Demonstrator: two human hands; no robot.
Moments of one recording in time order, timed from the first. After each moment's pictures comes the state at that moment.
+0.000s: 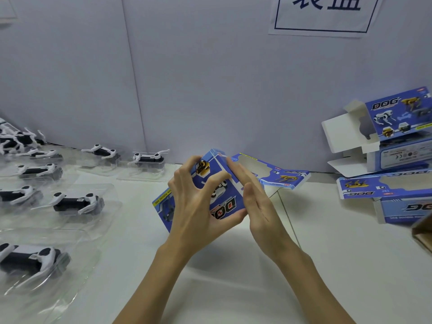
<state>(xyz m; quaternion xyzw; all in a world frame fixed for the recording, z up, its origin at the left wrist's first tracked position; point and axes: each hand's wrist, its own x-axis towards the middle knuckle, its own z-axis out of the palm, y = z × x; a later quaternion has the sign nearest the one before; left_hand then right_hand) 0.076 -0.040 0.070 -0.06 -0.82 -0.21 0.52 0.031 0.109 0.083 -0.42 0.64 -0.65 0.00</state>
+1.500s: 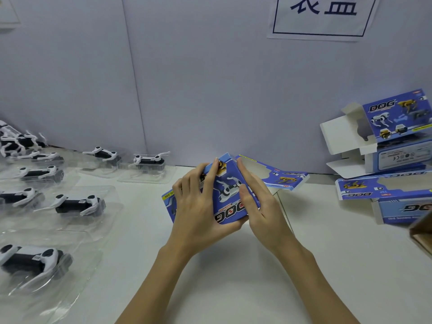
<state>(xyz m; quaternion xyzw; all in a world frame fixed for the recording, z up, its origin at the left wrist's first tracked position) 0.078 -0.042 0.069 -0.01 -0.88 -0.16 0.44 0.015 0.113 0.076 -0.39 0.67 -0.63 -0.05</state>
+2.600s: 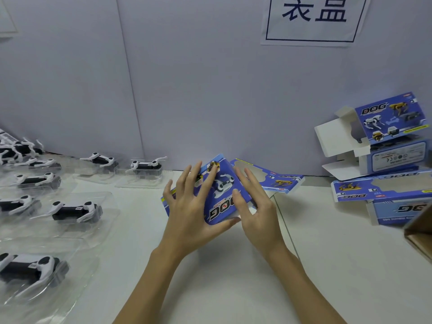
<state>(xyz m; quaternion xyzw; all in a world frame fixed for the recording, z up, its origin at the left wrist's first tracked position) 0.069 -0.058 0.059 -0.03 -0.89 -0.15 0.44 0.010 0.104 0.065 -0.36 0.64 -0.67 -0.11</state>
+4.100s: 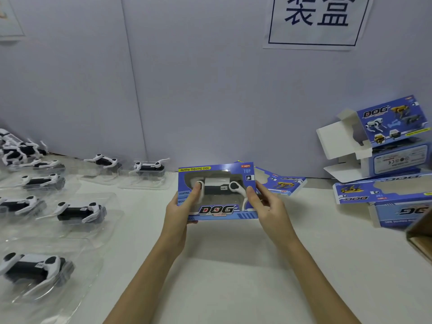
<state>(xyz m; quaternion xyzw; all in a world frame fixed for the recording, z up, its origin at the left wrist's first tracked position) 0.063 -0.074 0.058 0.14 -0.60 -0.75 0.25 -0.012 0.117 0.069 -0.28 0.69 -0.66 -0.06</state>
